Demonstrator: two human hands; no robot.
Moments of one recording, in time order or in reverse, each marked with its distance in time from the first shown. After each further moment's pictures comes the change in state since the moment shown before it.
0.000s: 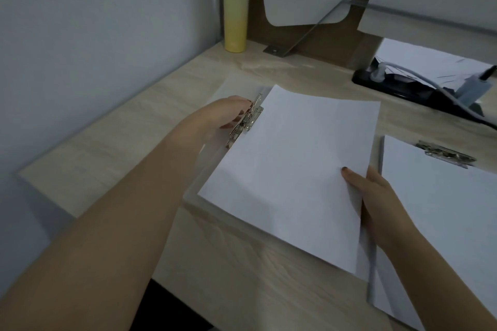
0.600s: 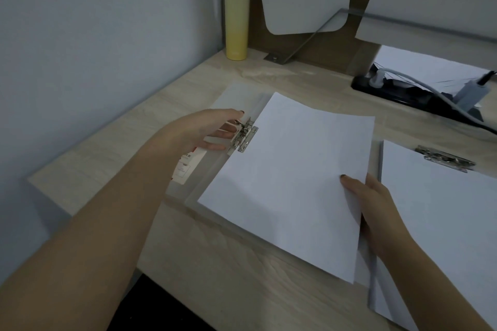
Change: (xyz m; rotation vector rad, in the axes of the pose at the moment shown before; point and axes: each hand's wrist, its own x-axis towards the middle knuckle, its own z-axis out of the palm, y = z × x) left_hand -0.023 -0.017 -0.025 -0.132 -0.029 -0.098; right_hand -0.007 -0.001 0.003 -0.045 0.035 -0.011
